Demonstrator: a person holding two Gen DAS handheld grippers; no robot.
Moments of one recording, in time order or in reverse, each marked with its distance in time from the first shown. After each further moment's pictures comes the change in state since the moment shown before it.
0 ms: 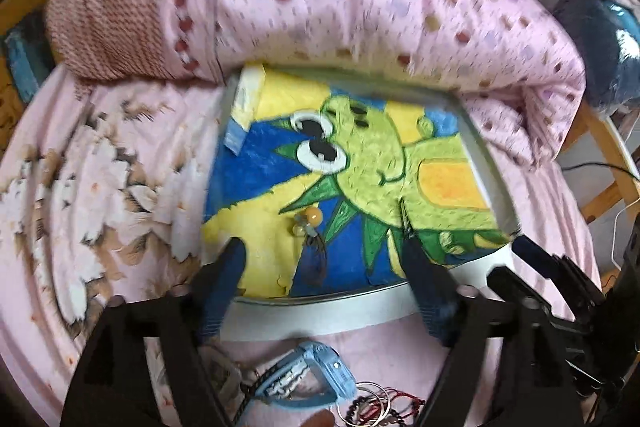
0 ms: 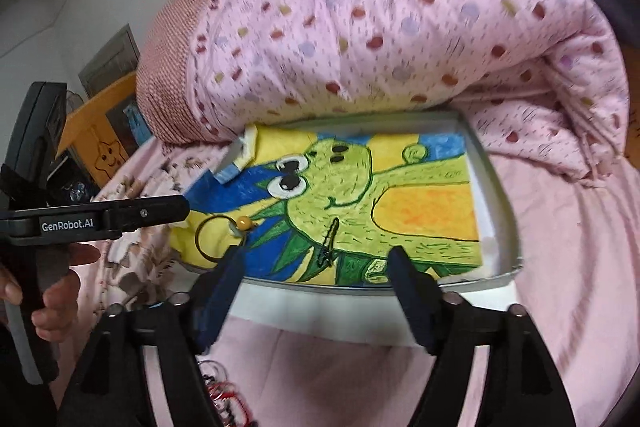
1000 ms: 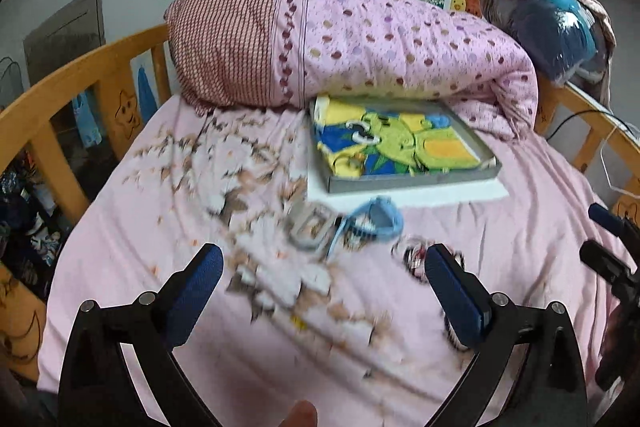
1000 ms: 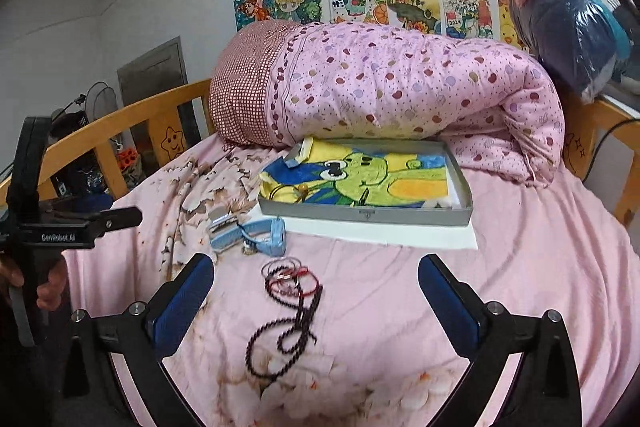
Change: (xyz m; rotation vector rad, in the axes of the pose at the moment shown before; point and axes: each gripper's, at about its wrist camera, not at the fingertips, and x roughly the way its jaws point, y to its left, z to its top) left arm -0.151 0.053 -0.174 0.137 -0.264 0.143; right arm -0.163 0.072 -0.118 -0.125 -0.163 -0.005
